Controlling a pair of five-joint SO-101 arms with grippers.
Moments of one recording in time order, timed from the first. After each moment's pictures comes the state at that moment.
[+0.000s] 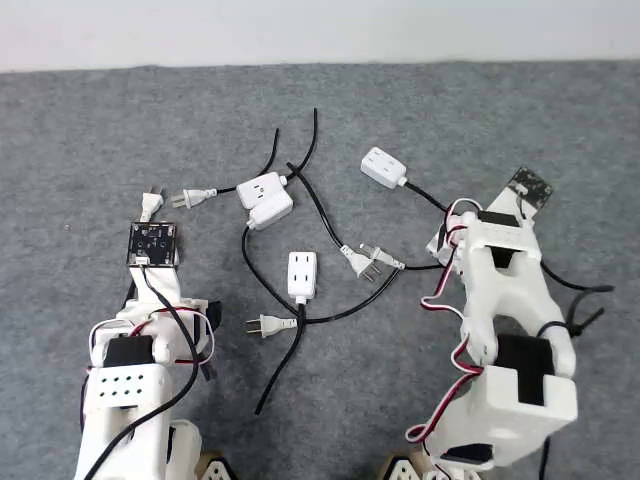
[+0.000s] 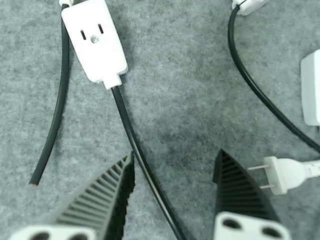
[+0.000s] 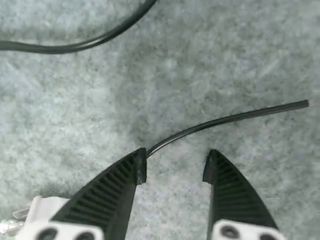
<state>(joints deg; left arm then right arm) -9.5 -51.6 77.4 48.7 -0.3 6.9 8.3 26.8 49.1 -33.1</state>
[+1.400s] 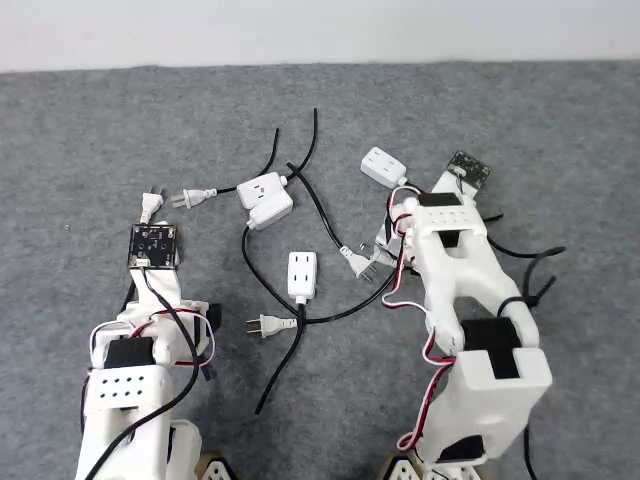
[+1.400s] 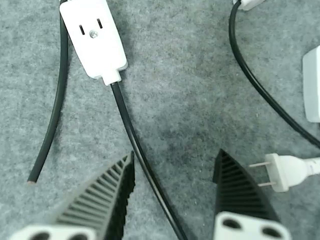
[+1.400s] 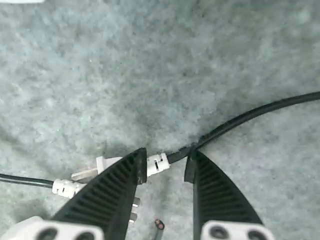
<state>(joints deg) -9.6 -52.0 78.2 48.7 -0.4 -6.6 15.5 15.8 56.9 -39.2</state>
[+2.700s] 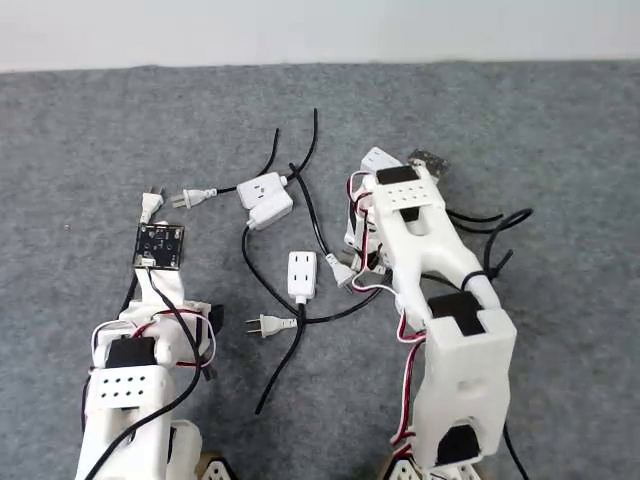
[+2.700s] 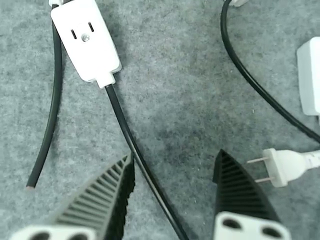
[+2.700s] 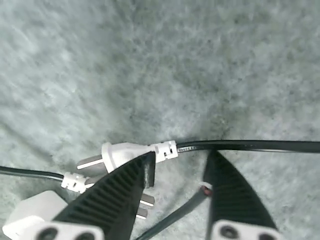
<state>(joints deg) -8.9 -52.0 78.2 48.7 -2.2 -13.6 30.2 -4.6 74.2 -43.9</state>
